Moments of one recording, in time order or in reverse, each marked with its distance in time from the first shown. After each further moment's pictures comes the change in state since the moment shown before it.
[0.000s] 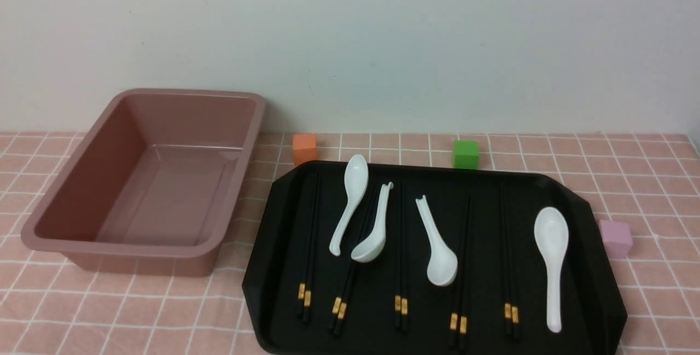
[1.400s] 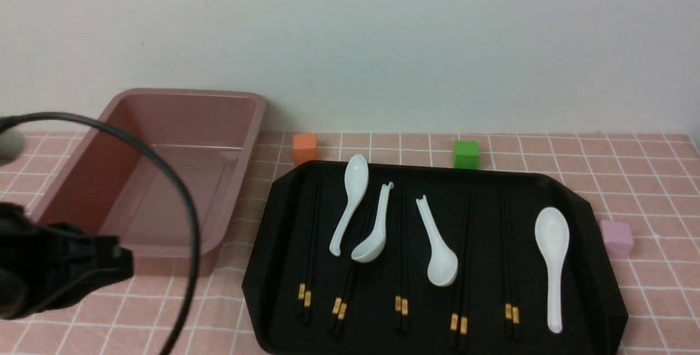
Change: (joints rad) right arm 0.000 0.000 0.000 0.000 0.000 0.000; left arm -0.178 0.977 -0.751 -0.323 0.356 0.270
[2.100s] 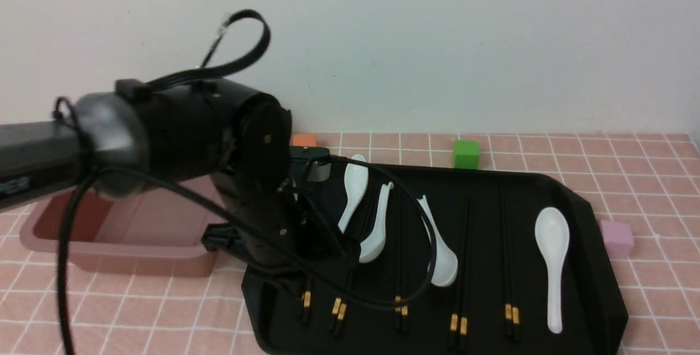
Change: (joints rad) right arm 0.000 0.000 0.000 0.000 0.000 0.000; left arm -0.476 0.822 -0.574 0.436 0.202 -0.510
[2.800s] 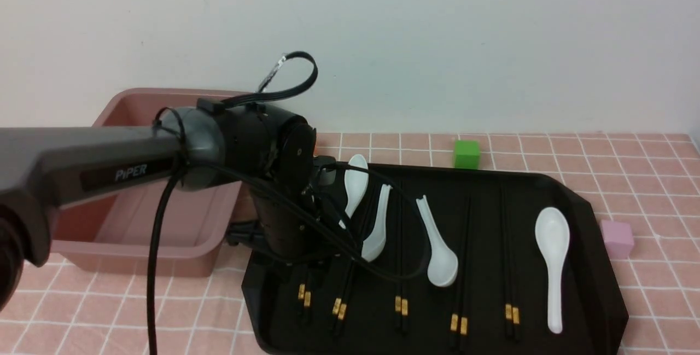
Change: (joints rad) right arm 0.000 0.000 0.000 0.000 0.000 0.000; left arm 0.048 0.225 -0.119 0.041 -0.087 -0.007
